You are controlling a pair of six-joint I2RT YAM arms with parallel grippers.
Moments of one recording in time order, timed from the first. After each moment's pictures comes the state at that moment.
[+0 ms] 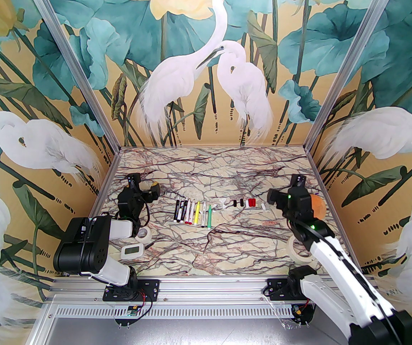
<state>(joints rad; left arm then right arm) 0.03 1.56 0.39 0.94 0.06 -0.07 0.17 0.91 0.62 -0.24 0.33 0.26</state>
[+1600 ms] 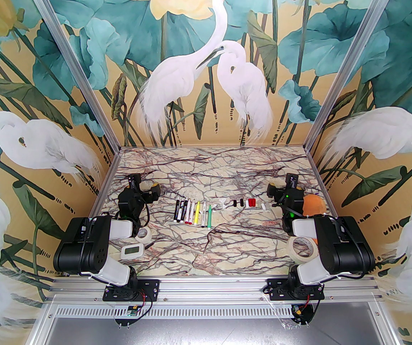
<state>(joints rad) 0.03 1.56 0.39 0.93 0.06 -0.07 0.00 1.54 0.39 0.85 0.16 0.07</state>
